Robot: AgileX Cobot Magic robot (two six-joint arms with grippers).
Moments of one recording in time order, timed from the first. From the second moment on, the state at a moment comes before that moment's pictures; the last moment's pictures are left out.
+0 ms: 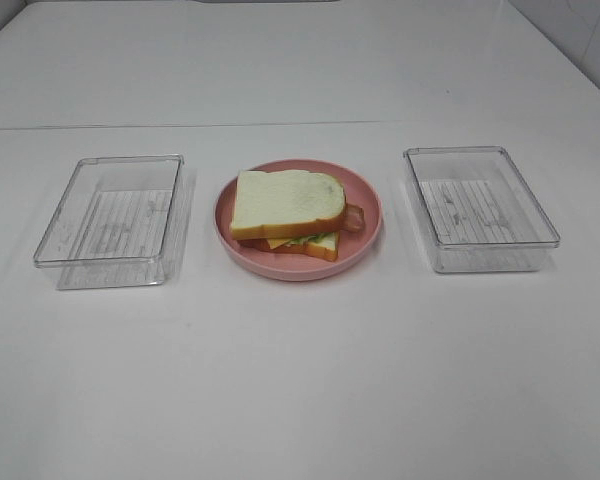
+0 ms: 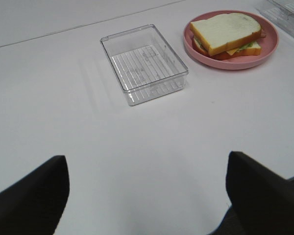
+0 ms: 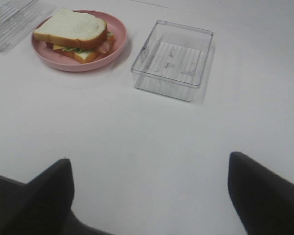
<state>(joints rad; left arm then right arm) -0.28 -0.01 -0.50 0.01 1.05 0.02 0.29 -0.01 -0.51 0.00 1.07 -0.08</state>
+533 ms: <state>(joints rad) 0.03 -0.01 -0.50 0.01 1.05 0.02 -0.01 -0.01 -0.51 0.00 1.07 -0.08</state>
